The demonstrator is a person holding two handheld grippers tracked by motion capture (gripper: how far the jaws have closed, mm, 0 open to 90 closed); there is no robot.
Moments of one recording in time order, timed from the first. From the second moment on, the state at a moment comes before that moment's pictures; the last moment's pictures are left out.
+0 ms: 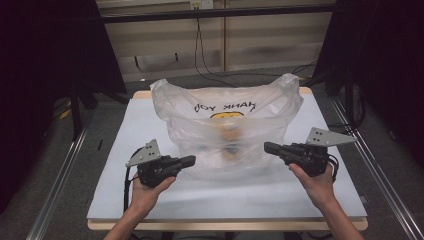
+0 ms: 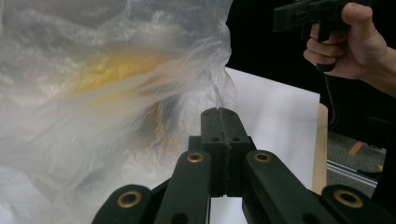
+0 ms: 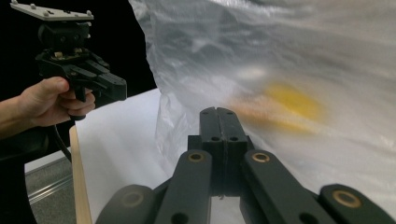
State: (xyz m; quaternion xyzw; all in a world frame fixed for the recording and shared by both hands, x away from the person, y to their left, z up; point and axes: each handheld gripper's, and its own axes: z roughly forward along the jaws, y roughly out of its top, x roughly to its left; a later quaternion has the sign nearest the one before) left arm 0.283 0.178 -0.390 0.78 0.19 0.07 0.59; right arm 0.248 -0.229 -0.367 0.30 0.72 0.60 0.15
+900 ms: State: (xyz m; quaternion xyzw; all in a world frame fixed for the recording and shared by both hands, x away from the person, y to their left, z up) left arm 0.324 0.143 -0.294 0.74 0.13 0.10 0.65; right arm 0.305 -0.193 -0.283 0.28 0.71 0.62 0.19
